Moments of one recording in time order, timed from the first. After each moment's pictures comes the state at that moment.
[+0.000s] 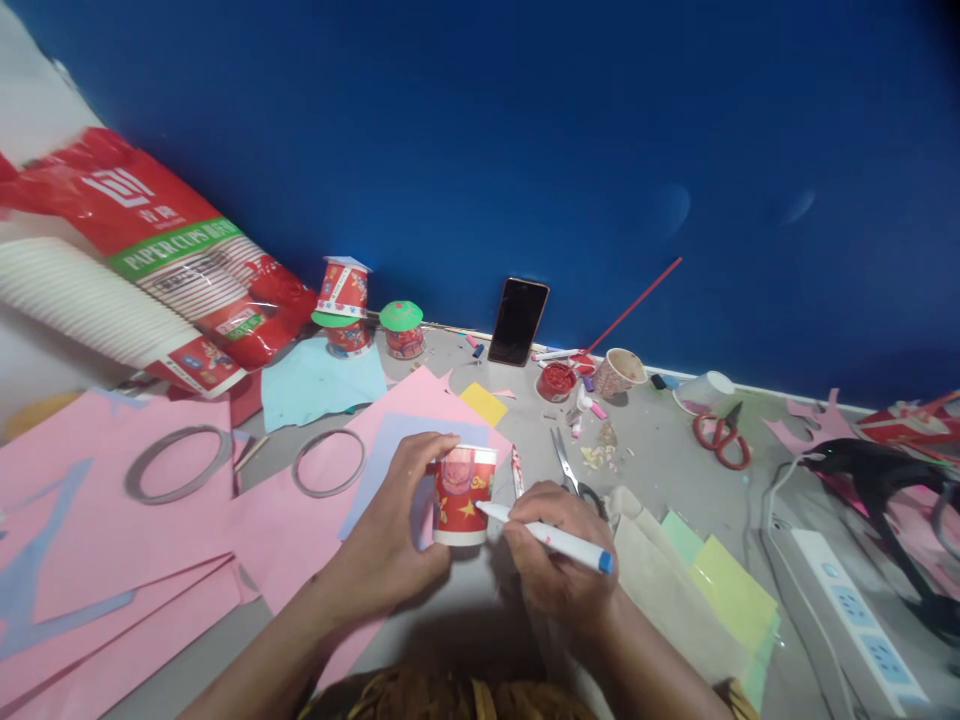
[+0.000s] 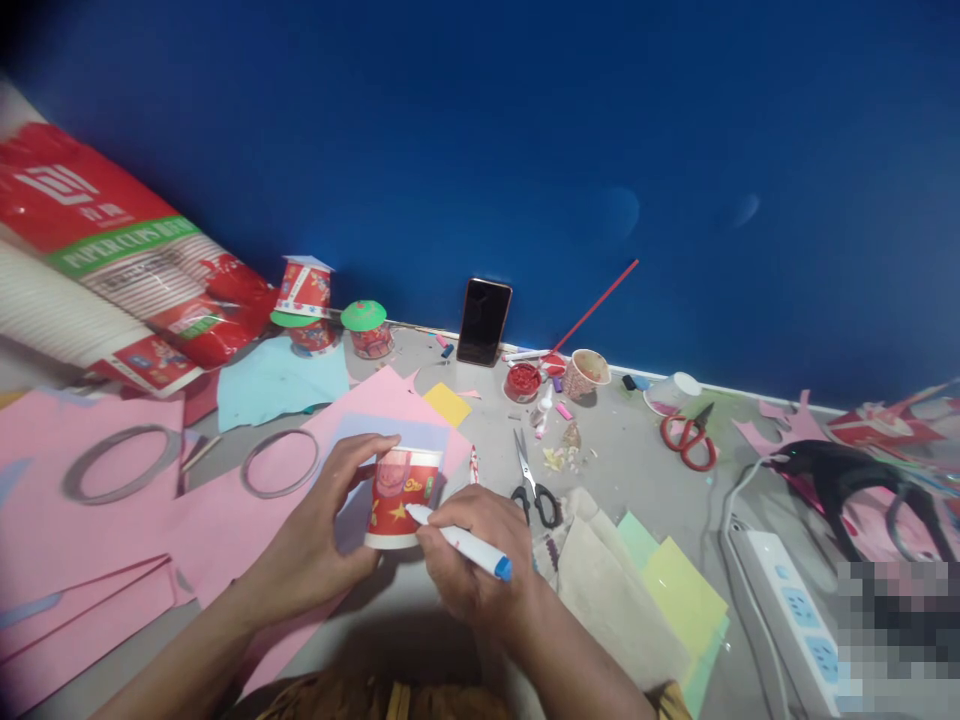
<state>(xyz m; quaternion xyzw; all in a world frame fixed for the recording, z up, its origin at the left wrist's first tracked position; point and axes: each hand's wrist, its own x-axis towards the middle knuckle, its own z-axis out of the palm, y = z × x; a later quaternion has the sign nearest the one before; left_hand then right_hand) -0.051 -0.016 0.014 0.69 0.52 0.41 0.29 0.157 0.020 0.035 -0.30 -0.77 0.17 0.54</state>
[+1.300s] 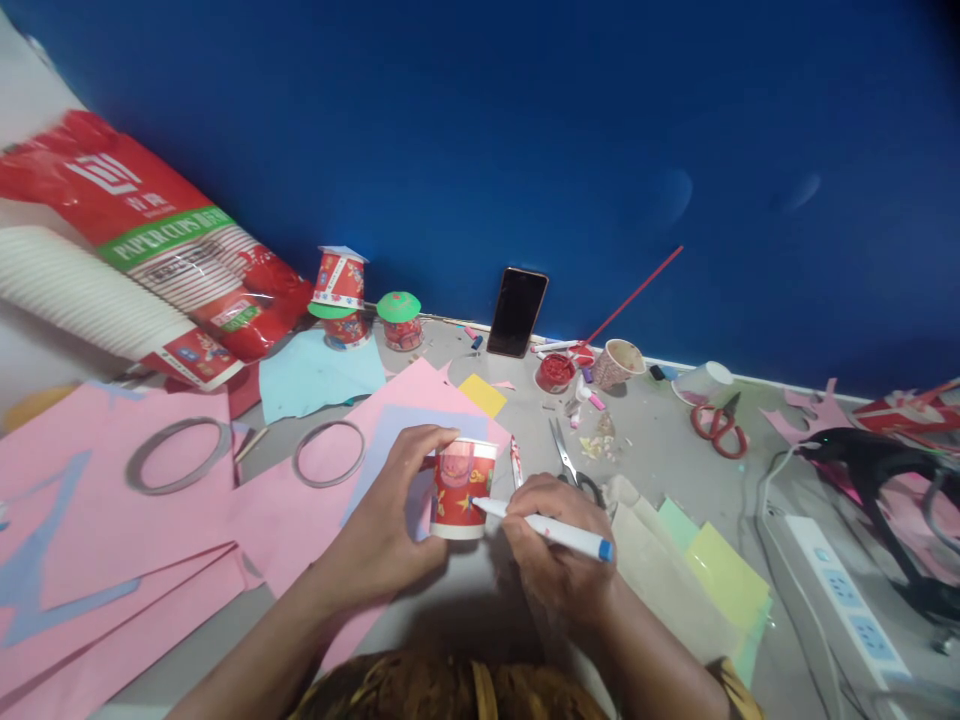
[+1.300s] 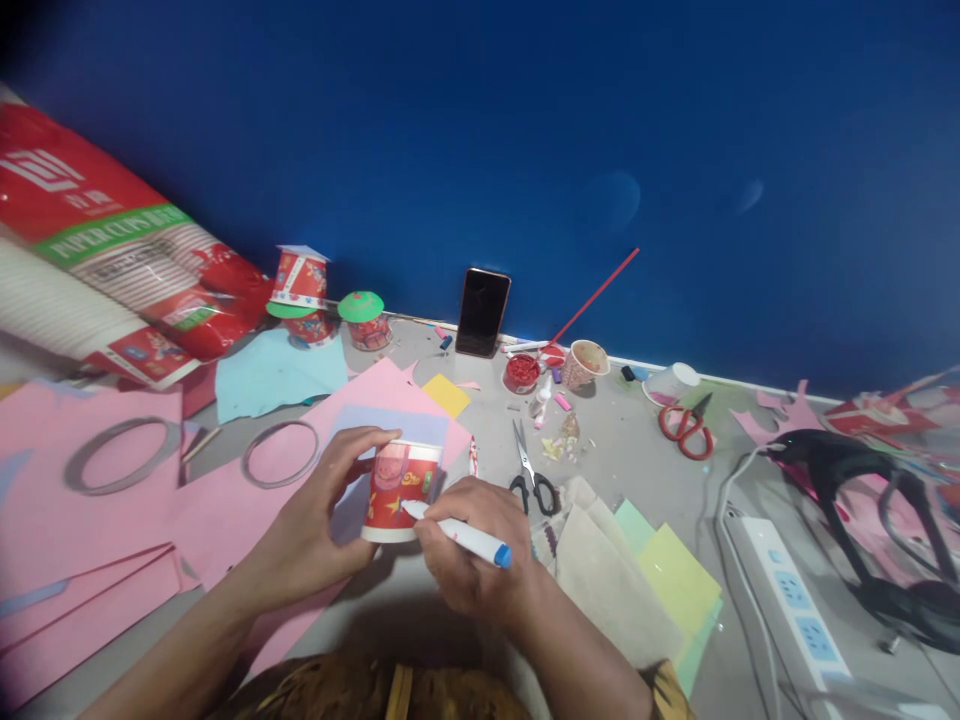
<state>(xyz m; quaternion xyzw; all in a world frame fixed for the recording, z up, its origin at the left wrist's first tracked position) -0.054 -0.017 0.016 0.68 0.51 0.43 0.31 0.158 0.017 0.040 -0.29 -0.78 0.21 0.52</state>
